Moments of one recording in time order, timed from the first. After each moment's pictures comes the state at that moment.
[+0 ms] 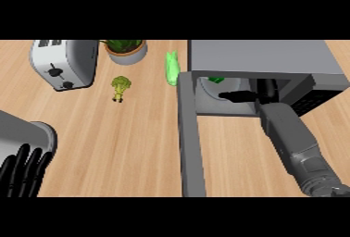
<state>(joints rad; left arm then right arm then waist) 0.52 0.00 -0.10 -2.34 -0.01 -0.16 -0.01 -0.88 -0.18 -0.27 -0.27 0.14 -0.20 -0.72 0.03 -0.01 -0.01</state>
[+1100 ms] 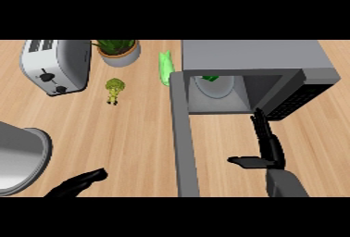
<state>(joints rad) 0.48 0.07 -0.24 -2.30 -0.01 -0.26 0.03 -0.34 -0.09 -0.22 -0.53 0.04 0.11 -0.87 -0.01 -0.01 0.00</state>
